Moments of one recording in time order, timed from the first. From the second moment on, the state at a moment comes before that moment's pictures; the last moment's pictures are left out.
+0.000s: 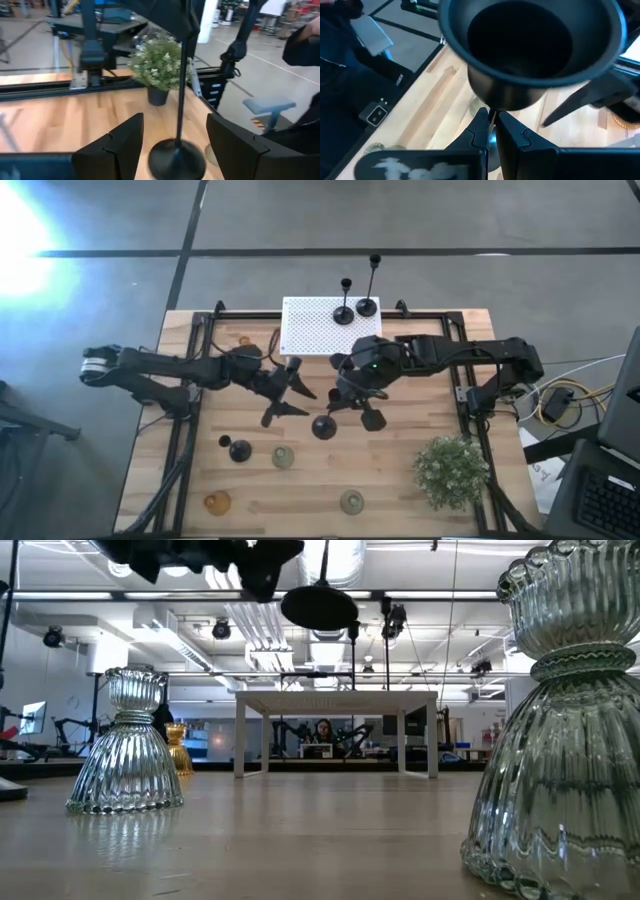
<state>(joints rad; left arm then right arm) 0.05 1.21 0.78 0.30 0.44 -0.01 0.06 1.61 1.67 -0.71 -0.32 -0.20</state>
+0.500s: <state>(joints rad) 0.04 1.33 0.92 0.29 0.50 0.00 0.04 1.64 1.72 -0.69 -0.32 -0.24</state>
